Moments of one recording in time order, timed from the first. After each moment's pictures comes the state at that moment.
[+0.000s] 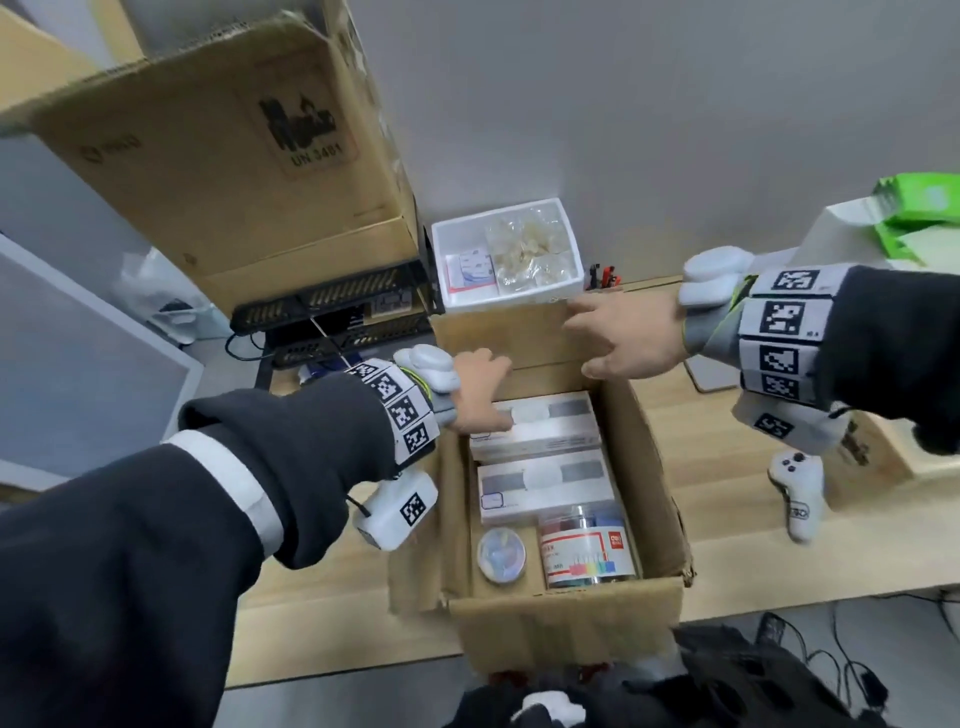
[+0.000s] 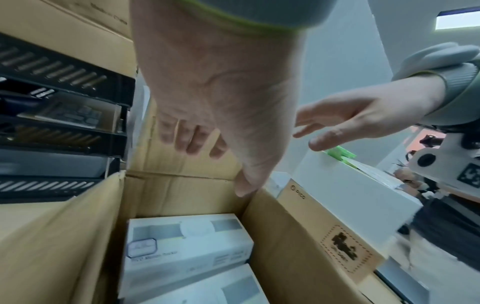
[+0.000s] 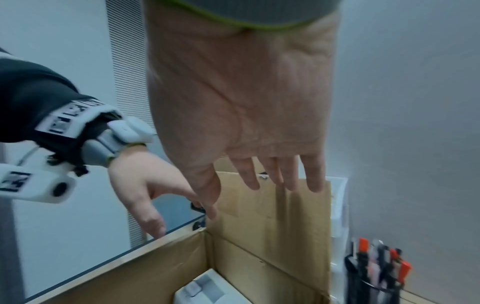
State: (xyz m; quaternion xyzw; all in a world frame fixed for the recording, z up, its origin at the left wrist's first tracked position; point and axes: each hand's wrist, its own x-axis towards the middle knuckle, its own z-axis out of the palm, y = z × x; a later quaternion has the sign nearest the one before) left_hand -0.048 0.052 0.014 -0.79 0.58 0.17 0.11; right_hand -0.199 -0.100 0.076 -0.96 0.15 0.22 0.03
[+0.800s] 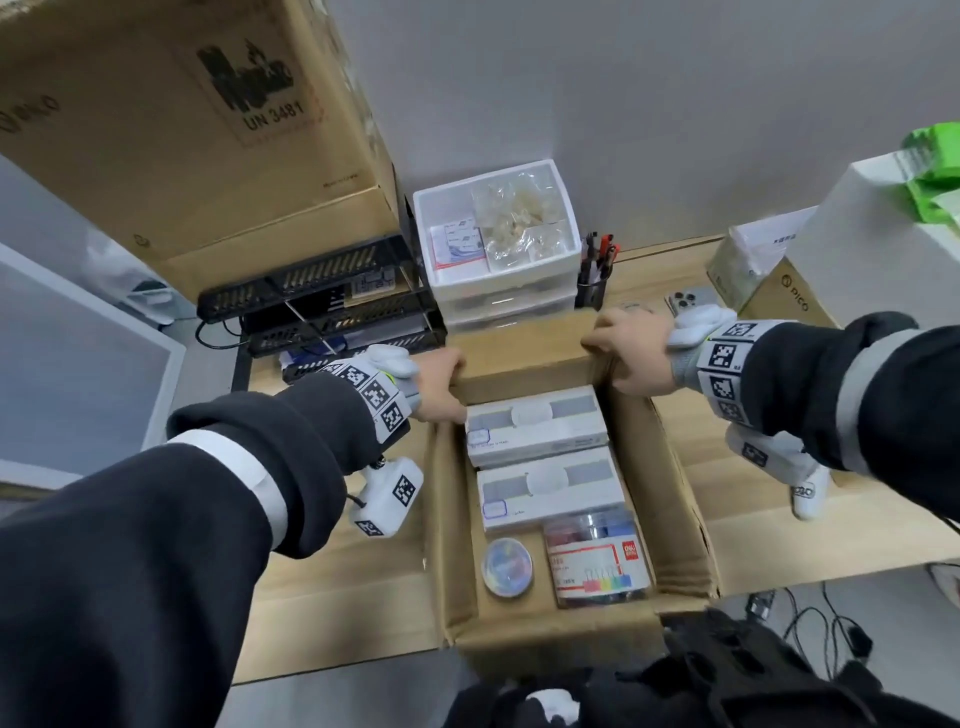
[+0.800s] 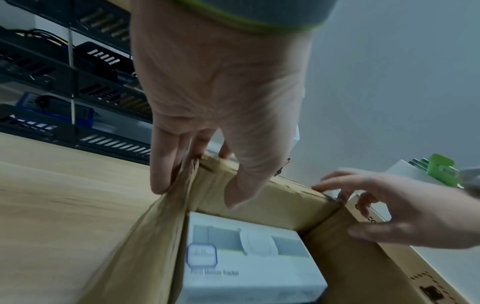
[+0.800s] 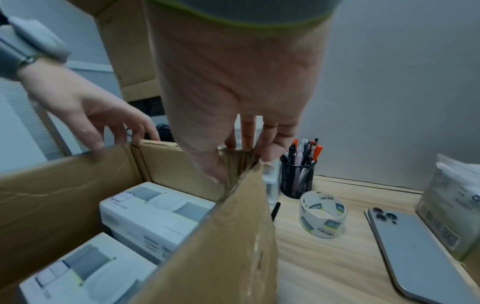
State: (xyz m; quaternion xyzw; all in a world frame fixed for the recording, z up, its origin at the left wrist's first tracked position) left_hand 0.000 0.054 -0.026 -0.83 0.46 0.30 0.06; right_hand -0.204 -0.142 -0.043 -0.96 0.21 0.17 0.06
